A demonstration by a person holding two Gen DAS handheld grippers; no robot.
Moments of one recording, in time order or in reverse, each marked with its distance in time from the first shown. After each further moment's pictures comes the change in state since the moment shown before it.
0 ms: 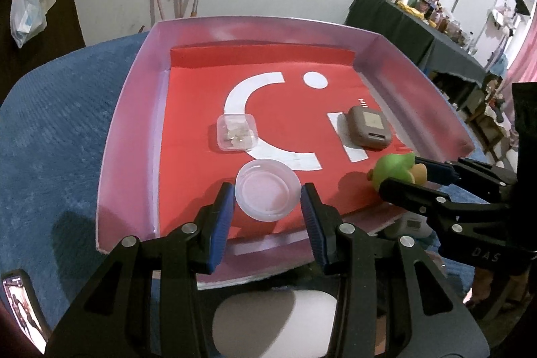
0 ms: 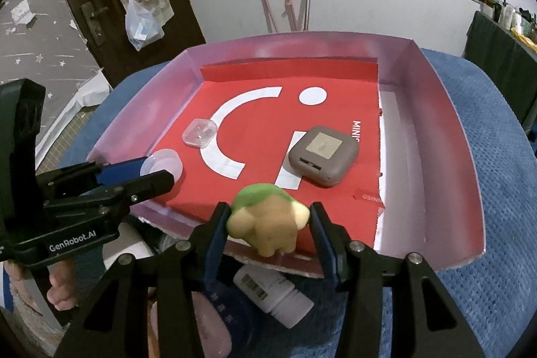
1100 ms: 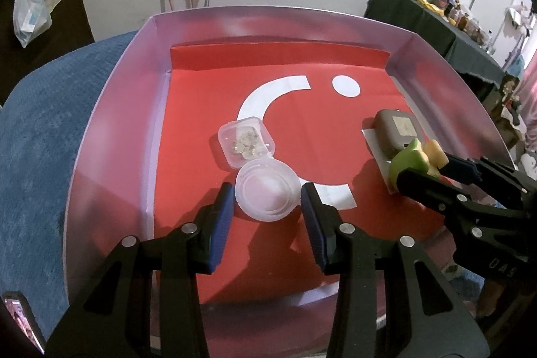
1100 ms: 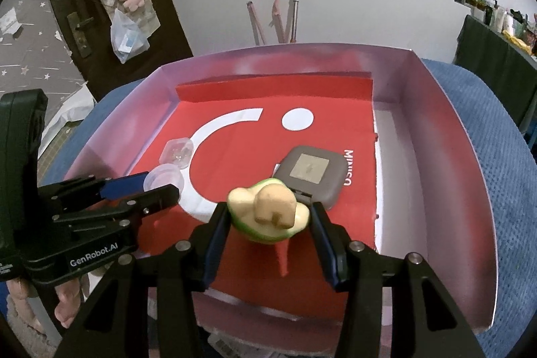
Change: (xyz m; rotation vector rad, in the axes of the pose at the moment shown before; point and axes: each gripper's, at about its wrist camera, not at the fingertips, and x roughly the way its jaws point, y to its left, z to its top) left arm 0.036 0.006 0.017 -0.019 0.020 0.065; right arm 0.024 -0.006 0.022 0.023 -0.061 -0.052
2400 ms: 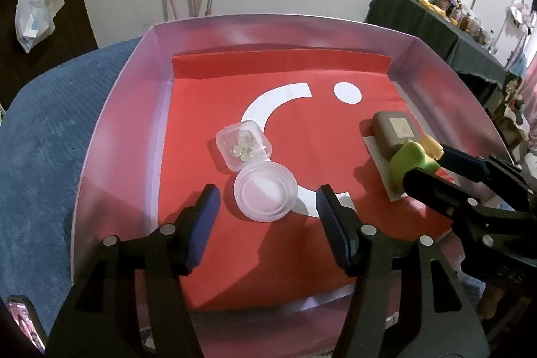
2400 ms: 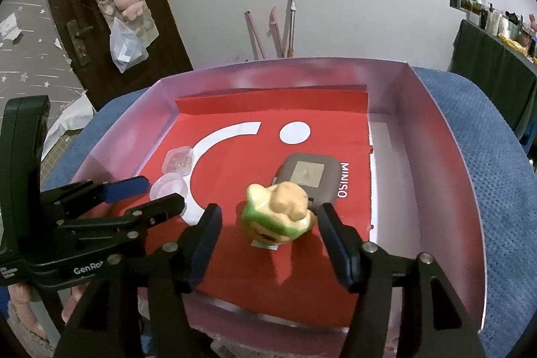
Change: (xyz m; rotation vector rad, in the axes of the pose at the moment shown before) left arm -0.005 -0.001 0.007 0.020 -0.016 0.026; right arm -0.007 0.002 0.000 0.008 -0.043 -0.007
